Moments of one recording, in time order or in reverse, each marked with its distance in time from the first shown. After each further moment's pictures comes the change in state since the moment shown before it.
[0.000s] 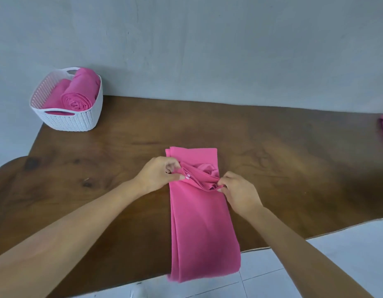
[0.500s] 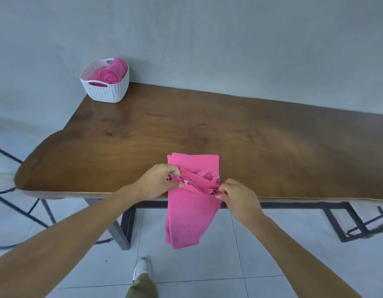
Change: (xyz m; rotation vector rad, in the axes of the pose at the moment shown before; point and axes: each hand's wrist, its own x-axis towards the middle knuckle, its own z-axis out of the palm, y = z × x) left_hand -0.161 0.068 0.098 0.108 0.021 -0.064; right_hand -0.164 0.031 0.016 0.097 0.032 -0.154
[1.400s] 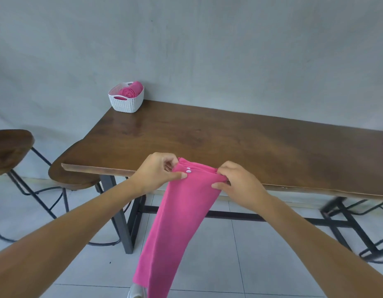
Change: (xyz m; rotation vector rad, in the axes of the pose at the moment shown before) left_hand -0.135 0.152 0.030 -0.064 0.299 0.118; right_hand -0.120 -0.030 -0.119 -0.023 -0.004 -0.239
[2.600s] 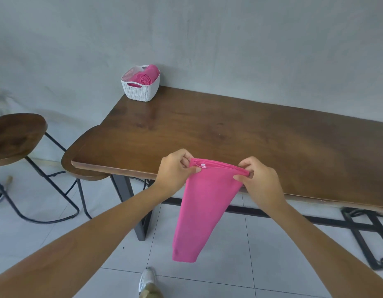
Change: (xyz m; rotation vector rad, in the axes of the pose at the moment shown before) left_hand 0.056 -0.078 0.012 0.012 0.276 -0.274; right_hand 0.079 0.017 0.046 0.322 0.188 0.330
